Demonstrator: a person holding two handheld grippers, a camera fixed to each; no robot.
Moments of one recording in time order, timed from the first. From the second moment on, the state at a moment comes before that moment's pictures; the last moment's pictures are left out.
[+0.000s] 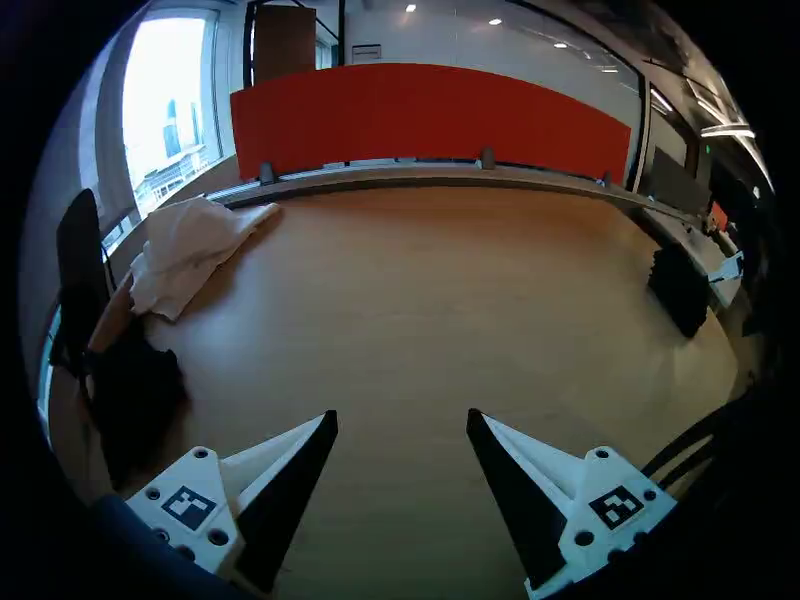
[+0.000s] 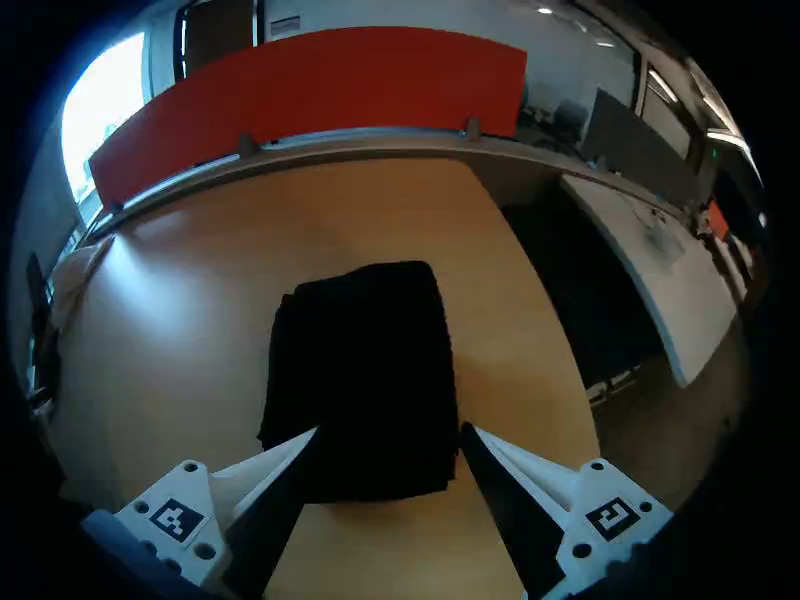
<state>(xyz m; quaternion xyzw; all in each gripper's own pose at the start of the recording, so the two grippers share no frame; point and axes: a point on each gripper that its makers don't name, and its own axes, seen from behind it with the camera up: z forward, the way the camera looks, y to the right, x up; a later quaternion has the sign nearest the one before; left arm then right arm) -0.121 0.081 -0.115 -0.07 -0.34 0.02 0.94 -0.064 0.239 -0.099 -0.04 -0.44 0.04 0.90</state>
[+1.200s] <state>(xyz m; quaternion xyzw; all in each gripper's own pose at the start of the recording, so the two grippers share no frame) -0.117 0.075 -0.102 -0.05 -0.32 -0.01 0.94 0.096 0.207 -0.043 -0.09 -0.10 0.05 0.99</state>
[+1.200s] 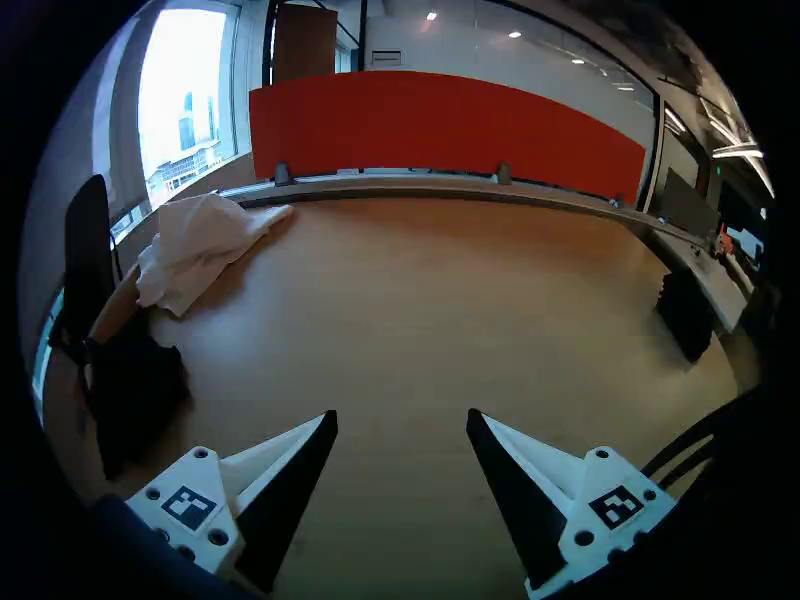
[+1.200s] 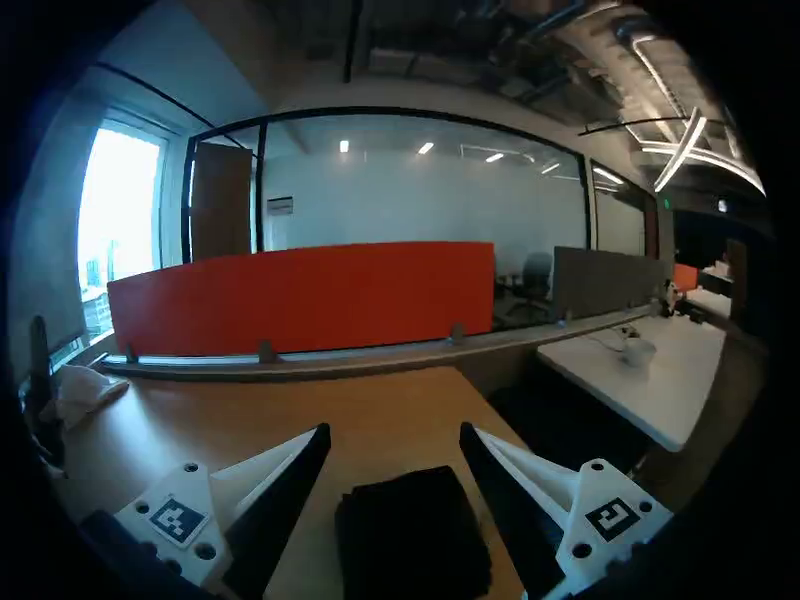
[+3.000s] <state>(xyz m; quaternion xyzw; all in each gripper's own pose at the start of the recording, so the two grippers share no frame) 0.042 0.044 0.010 -0.03 -0.10 -0.03 0.99 0.170 0.020 0.003 0.01 -0.03 0.03 1.00</state>
